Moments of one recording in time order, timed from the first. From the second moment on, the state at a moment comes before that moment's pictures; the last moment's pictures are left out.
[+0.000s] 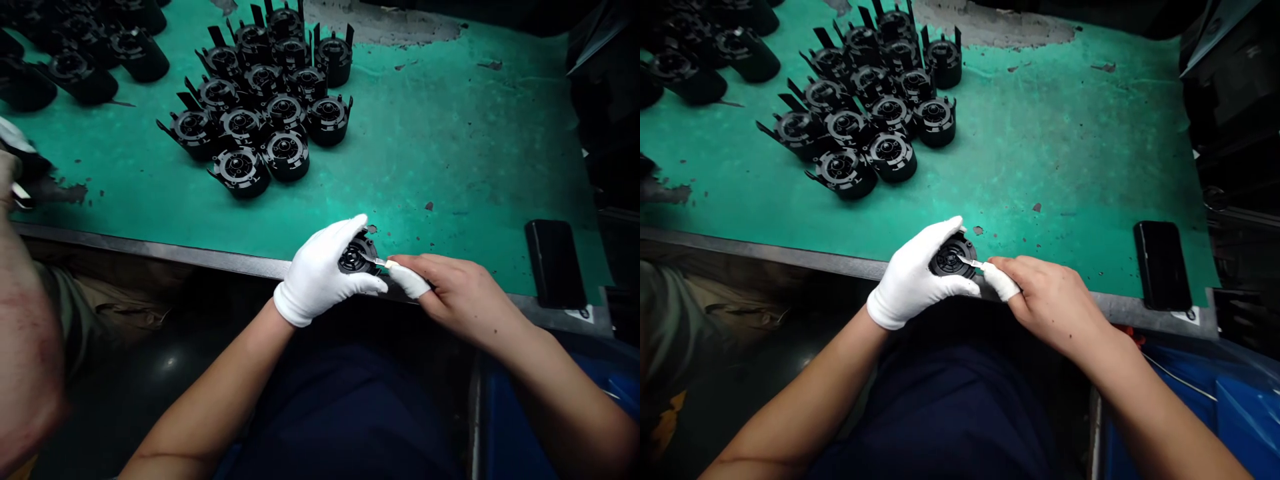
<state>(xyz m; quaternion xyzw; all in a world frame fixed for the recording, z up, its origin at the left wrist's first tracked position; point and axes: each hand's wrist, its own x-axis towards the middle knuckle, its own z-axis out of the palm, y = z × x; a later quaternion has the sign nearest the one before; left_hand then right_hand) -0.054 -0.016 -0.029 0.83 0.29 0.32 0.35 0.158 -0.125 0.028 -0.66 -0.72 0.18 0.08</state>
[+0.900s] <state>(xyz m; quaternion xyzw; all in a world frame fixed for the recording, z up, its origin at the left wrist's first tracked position) -0.045 -0.037 -0.024 0.77 0.37 0.33 0.39 0.160 -0.095 0.021 -0.63 -0.76 0.18 0.03</state>
